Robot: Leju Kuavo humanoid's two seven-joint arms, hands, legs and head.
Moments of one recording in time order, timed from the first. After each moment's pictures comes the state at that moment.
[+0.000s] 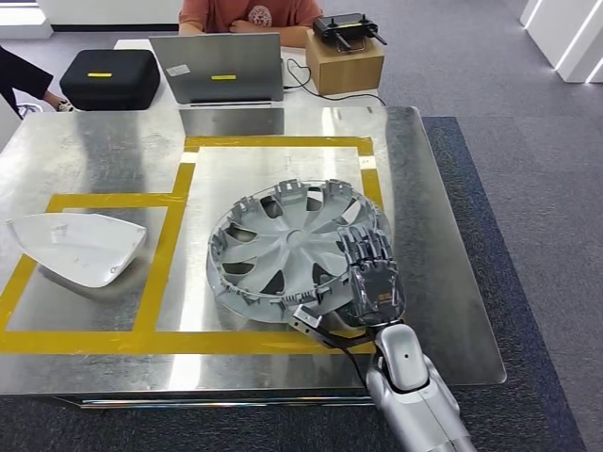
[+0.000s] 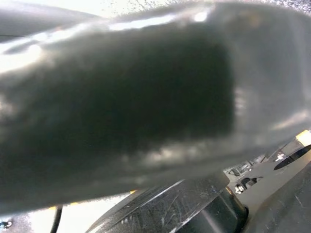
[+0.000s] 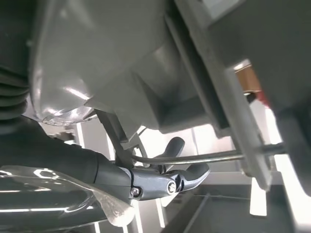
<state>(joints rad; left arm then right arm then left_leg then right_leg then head) -0.11 -0.03 -0.92 -0.16 0.25 0.14 -0.05 -0.21 0.14 0.28 -1.15 1.51 -0.69 0.07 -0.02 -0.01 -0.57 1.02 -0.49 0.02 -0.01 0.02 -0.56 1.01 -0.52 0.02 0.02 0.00</state>
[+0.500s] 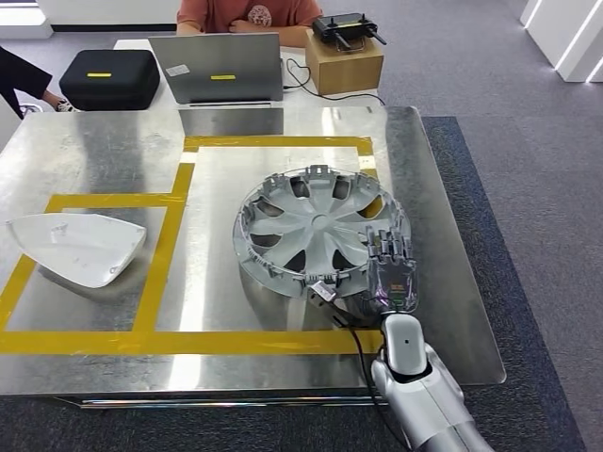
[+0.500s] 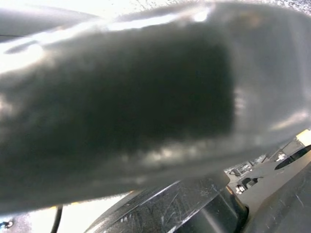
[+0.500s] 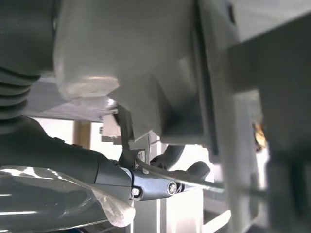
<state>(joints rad) -0.10 -0.04 -0.92 -0.16 0.24 0.15 -0.05 -0.28 0.09 0.31 -1.07 1.57 -0.51 0.39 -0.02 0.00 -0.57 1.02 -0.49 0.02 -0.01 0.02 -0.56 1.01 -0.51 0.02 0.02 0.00</state>
